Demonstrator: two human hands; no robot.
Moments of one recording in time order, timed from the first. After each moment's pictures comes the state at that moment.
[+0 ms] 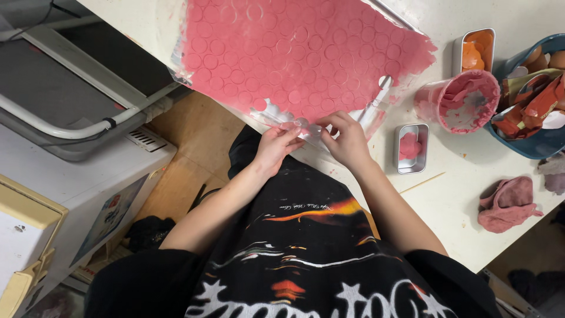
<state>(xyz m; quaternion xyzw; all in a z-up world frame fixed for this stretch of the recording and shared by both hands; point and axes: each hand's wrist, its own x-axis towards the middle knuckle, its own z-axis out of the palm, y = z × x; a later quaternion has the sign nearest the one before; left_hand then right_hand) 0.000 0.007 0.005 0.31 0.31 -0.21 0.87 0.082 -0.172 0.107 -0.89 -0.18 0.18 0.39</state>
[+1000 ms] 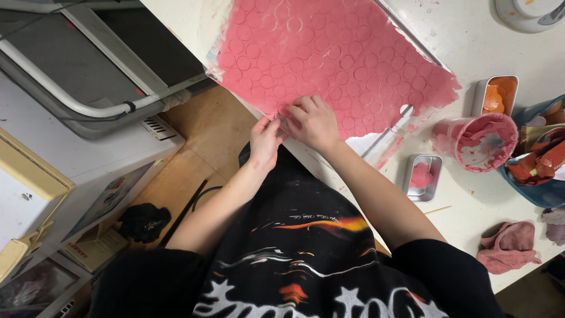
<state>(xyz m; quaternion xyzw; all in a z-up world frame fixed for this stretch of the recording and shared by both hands) 0.011 0.057 -0.003 0.30 0.38 0.02 0.88 0.116 -0.063 0.055 -0.86 -0.43 0.01 0.27</state>
